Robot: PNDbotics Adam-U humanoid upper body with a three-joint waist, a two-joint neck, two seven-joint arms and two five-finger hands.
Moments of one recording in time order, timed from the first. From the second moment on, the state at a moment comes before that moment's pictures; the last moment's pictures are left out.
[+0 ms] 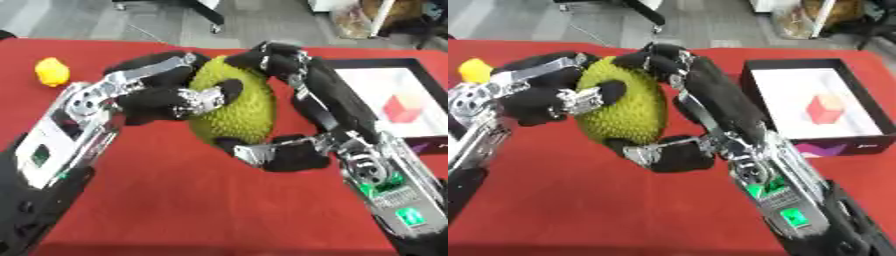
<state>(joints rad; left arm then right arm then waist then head) -0.57 0.46 -0.40 -1.96 0.38 0.45 -0.48 -0.54 -0.28 0.57 -2.00 0.64 0.00 0.01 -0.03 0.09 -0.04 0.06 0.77</state>
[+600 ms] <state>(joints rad) -0.54 0.47 -0.40 -1.91 0.31 0.44 -0.50 -0.54 -0.28 0.57 -2.00 0.64 0.07 -0.18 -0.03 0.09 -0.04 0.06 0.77</state>
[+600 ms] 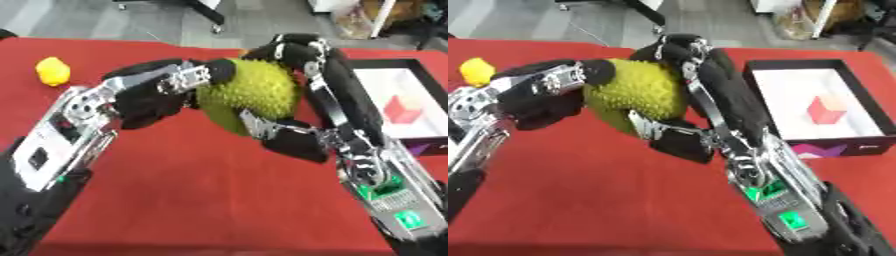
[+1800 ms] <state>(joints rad) -0.34 0.45 -0.13 -1.75 0.26 0.25 -0.14 -0.62 -0.51 0.33 -1.61 0.32 0.34 -0.52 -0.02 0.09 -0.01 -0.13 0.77</state>
